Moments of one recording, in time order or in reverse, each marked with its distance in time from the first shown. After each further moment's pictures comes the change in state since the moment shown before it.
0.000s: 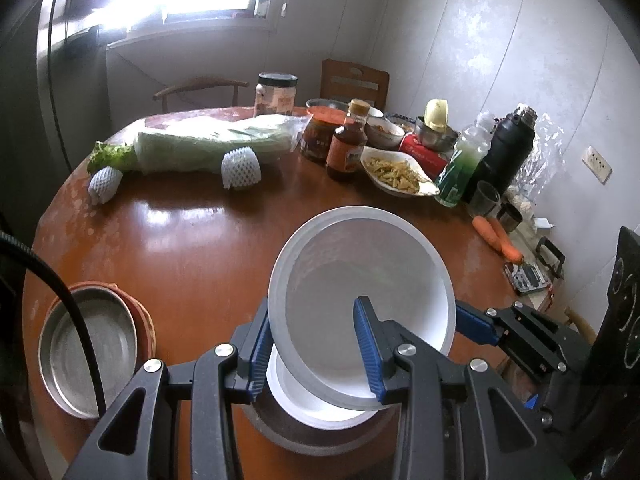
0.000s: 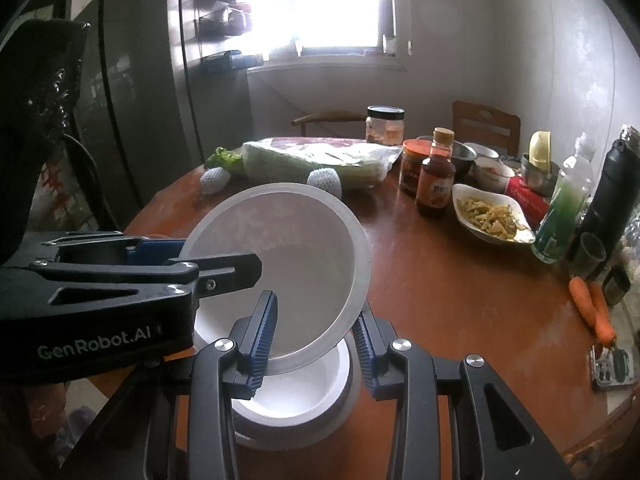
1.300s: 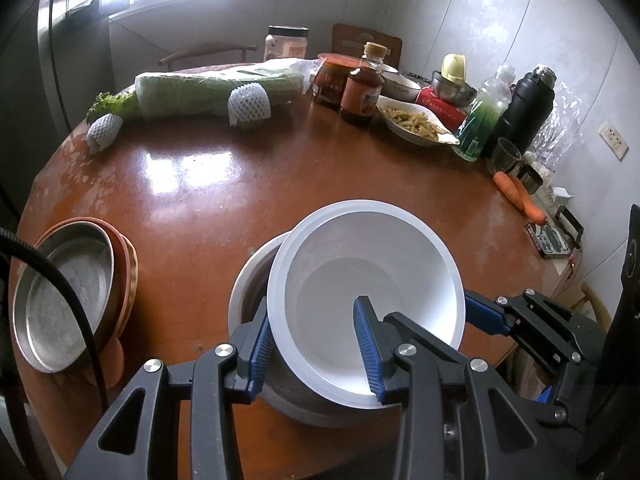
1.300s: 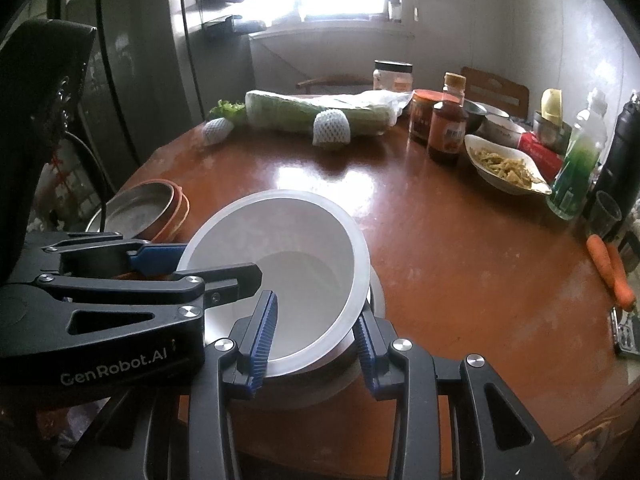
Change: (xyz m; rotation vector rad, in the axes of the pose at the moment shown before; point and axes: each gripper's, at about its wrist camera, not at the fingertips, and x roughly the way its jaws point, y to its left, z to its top) left arm 0.037 0.007 -0.046 -0.009 0.107 0.037; right arm 0.027 0.006 -0.045 0.001 0.111 0.017
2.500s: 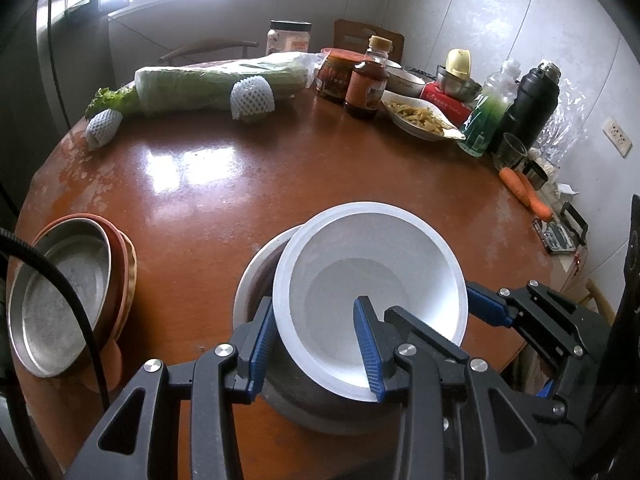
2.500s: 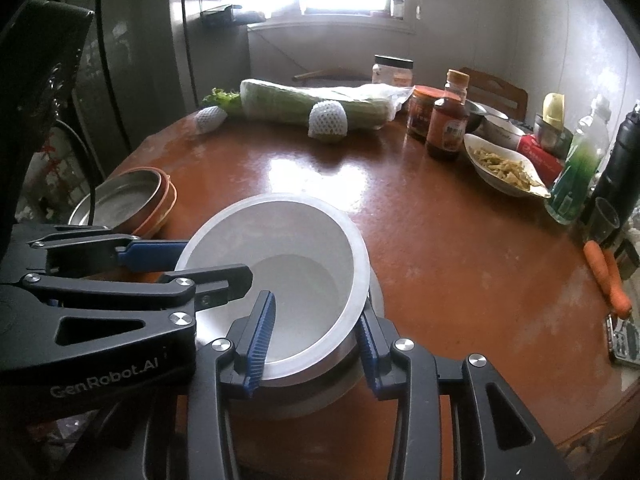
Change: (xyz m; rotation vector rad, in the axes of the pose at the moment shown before) left arm 0.009 0.006 0.000 0.002 0.012 0.013; right arm 0.014 0.003 -0.002 -0.032 0.020 -0.043
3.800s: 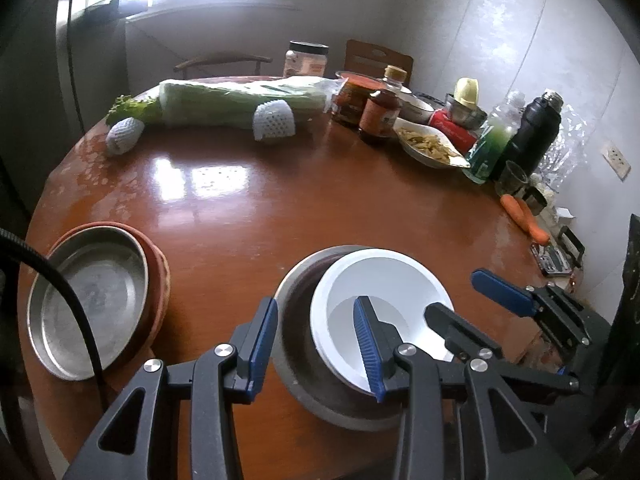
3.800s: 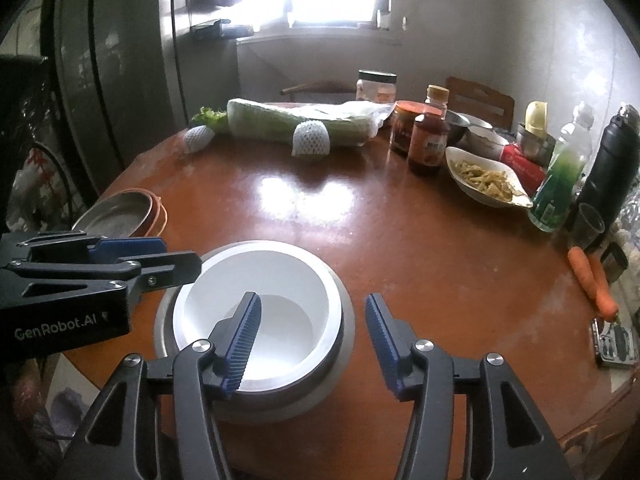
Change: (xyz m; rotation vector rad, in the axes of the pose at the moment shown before) left arm -0.024 0.020 0.003 -0.047 -0.068 -0.002; right arm -0.017 -0.010 0.007 0.022 -0.046 -0.034
